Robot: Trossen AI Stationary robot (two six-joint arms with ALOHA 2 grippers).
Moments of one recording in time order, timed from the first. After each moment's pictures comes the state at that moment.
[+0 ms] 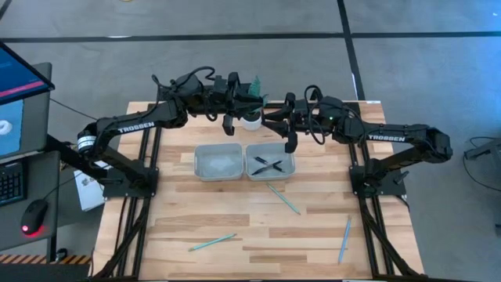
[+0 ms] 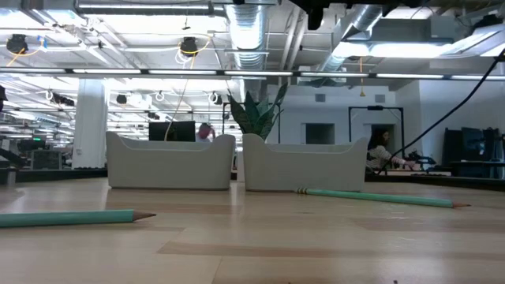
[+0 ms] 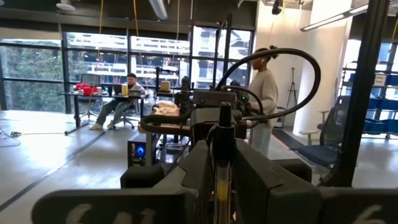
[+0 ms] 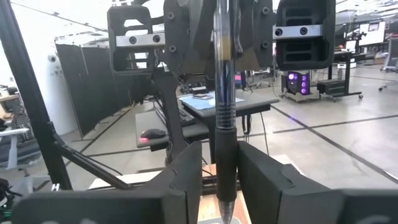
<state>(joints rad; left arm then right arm) 0.36 1.46 1.33 0.36 0.41 -0.13 -0.25 1.27 0.96 0.40 -0.24 0.08</state>
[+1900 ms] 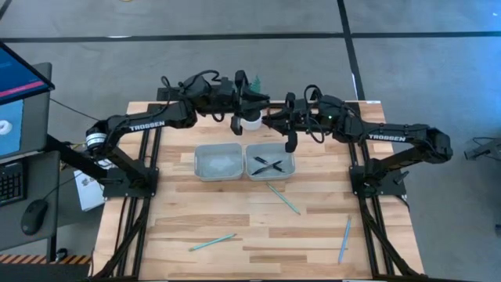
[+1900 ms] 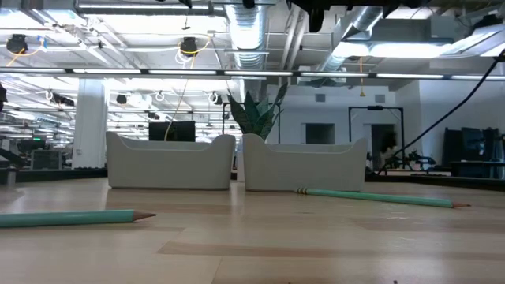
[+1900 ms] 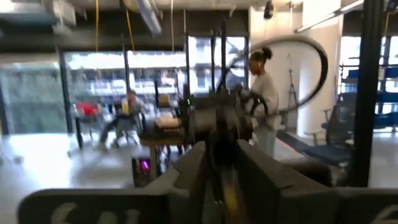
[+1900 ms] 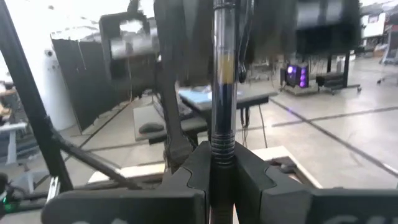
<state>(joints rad) 0.37 1.54 1.35 0.51 0.42 -0.06 -0.26 1.26 0.96 0.36 -0.25 0.08</state>
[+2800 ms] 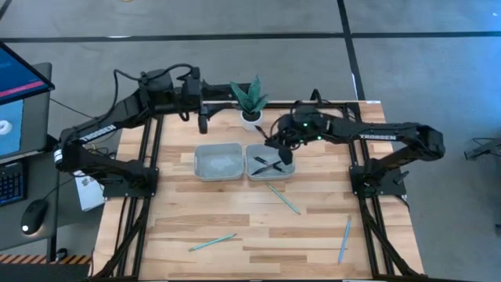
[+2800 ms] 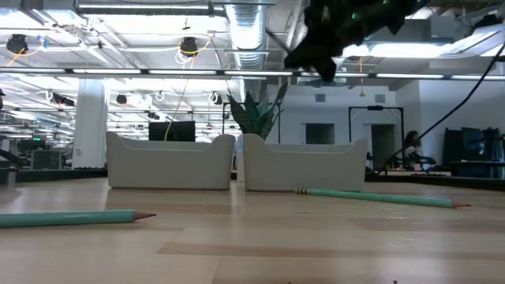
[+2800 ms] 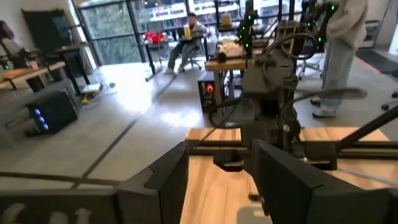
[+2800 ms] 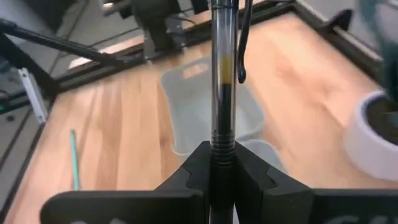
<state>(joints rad) 0.40 1.17 1.35 -0.26 0.17 0.16 -0.26 1.34 0.96 -0.13 -0.24 0.13</state>
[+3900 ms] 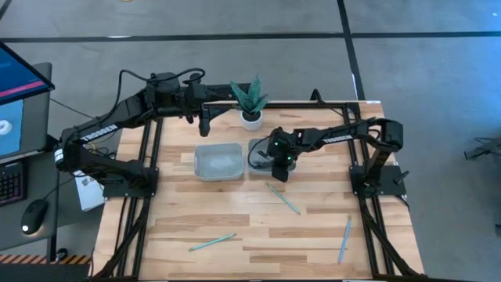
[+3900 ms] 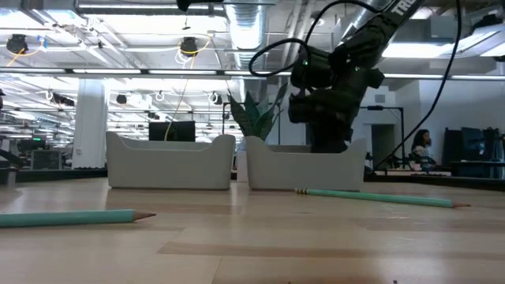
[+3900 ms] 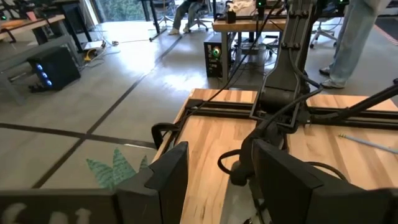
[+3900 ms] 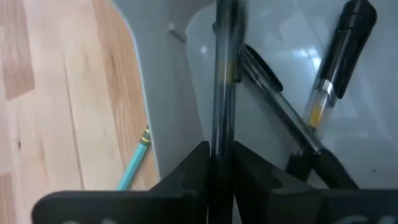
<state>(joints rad) 0.40 1.18 1.34 -0.40 0.12 0.13 -0.24 1.76 0.96 -0.34 -0.34 0.08</state>
